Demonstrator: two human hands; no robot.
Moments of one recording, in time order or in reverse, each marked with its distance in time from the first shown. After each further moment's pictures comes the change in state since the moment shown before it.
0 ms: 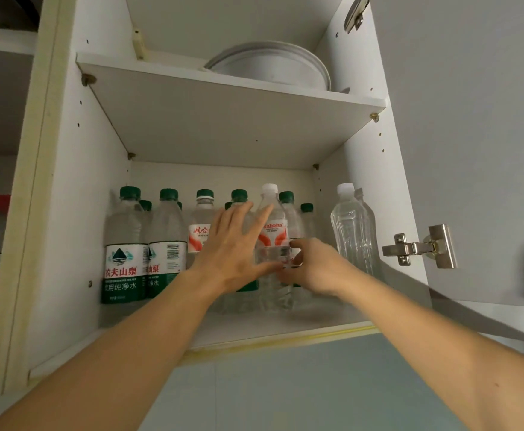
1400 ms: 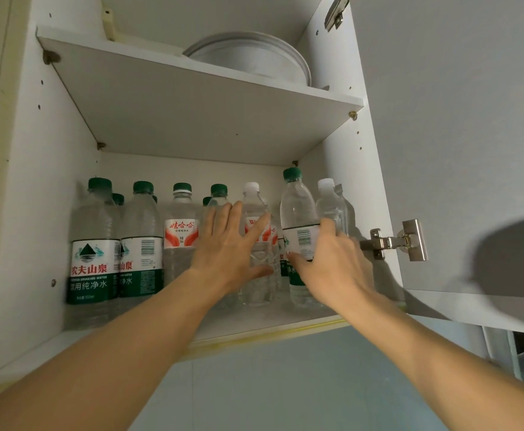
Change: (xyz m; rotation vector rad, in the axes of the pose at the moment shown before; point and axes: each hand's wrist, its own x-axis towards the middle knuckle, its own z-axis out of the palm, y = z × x) left_hand 0.007 0.026 0.015 0.233 -0.043 -0.017; right_hand -0.043 0.004 -0.007 -0.341 0.479 0.178
